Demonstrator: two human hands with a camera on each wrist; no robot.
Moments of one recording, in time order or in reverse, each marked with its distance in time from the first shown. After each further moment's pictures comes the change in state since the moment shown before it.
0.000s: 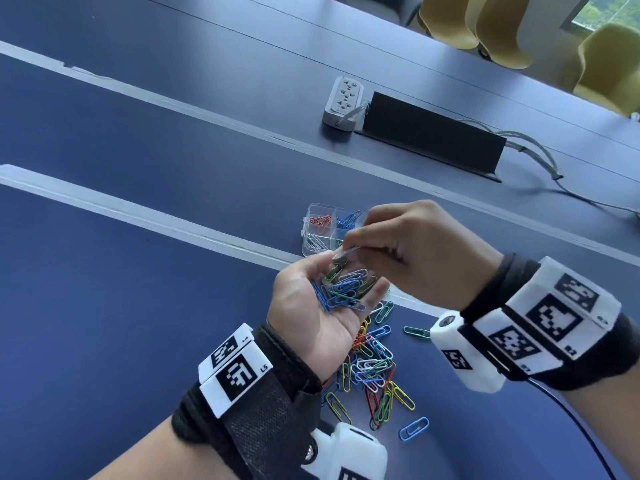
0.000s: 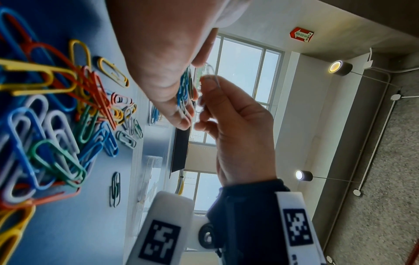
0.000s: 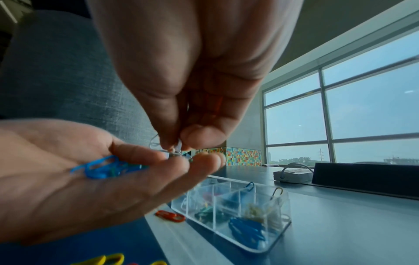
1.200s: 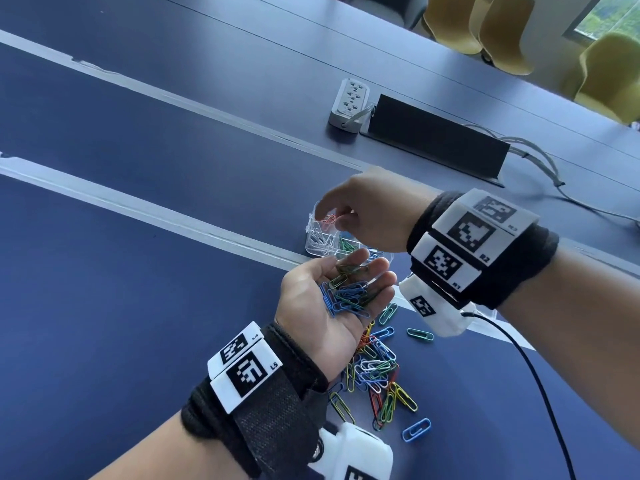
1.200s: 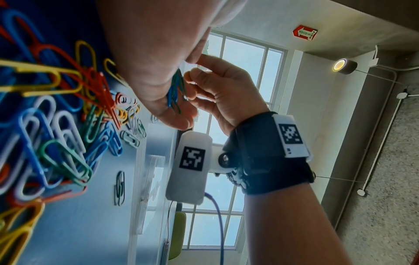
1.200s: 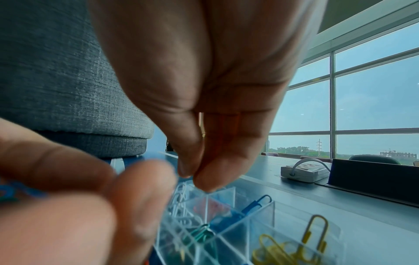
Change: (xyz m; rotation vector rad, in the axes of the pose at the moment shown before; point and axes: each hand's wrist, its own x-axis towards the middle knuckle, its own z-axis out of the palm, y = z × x) left_hand -0.002 -0.001 -0.003 0.074 0.065 -0.060; right_hand 0.066 -0.003 0.003 -0.182 -0.308 0.315
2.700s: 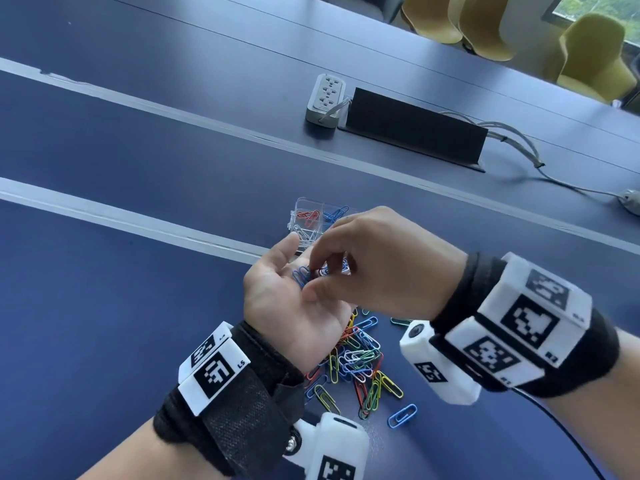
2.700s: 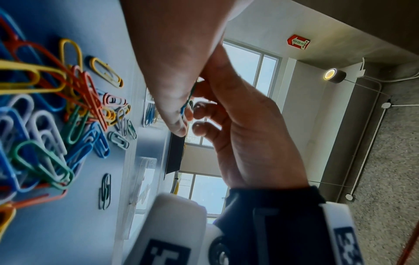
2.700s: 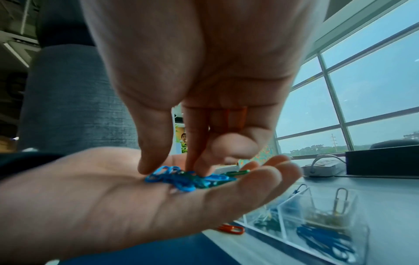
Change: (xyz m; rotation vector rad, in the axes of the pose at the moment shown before) left_hand -0.008 0.005 0.002 -0.089 -0.096 0.038; right_hand -0.068 -0.011 0.013 0.200 0.054 -0.065
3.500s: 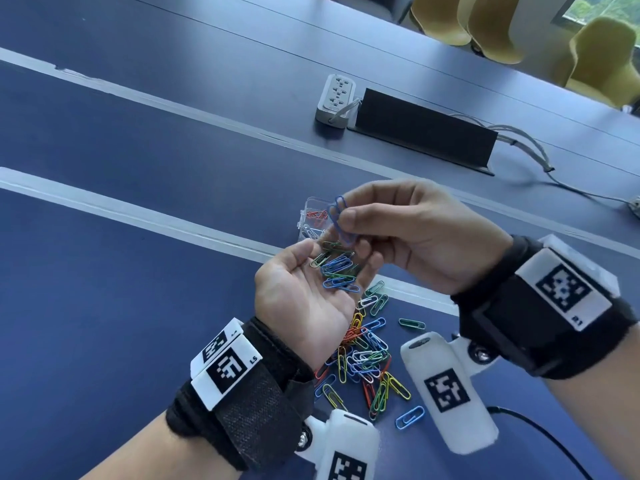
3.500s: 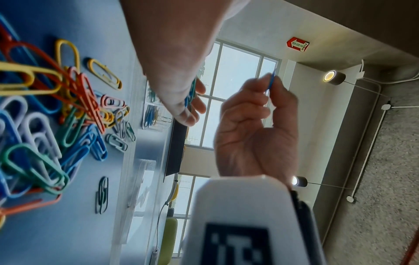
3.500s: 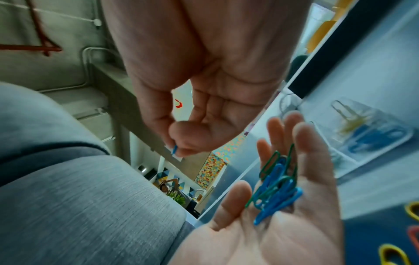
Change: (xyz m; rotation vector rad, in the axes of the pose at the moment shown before) left_hand 0.008 -0.004 -0.003 -0.096 -0.133 0.103; right_hand 0.001 0.010 -0.012 1.258 0.024 0.206
